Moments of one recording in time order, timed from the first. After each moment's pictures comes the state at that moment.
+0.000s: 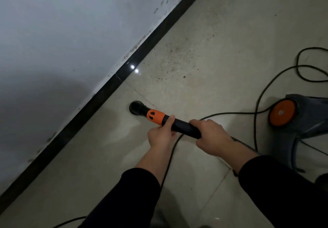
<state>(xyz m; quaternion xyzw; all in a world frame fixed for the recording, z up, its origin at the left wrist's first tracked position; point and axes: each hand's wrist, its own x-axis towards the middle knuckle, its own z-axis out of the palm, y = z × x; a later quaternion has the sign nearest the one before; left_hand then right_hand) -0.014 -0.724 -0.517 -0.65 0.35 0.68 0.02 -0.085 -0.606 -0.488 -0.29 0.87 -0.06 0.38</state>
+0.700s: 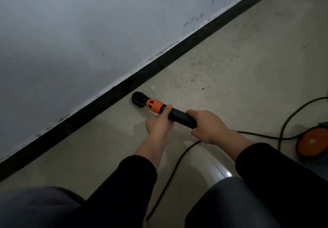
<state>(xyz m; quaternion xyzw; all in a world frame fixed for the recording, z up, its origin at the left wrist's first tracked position) -0.008 -0.746 -0.547 -0.62 0.32 0.70 -0.15 -0.097 -0.643 -0.535 -0.42 0.86 -0.09 0.28</state>
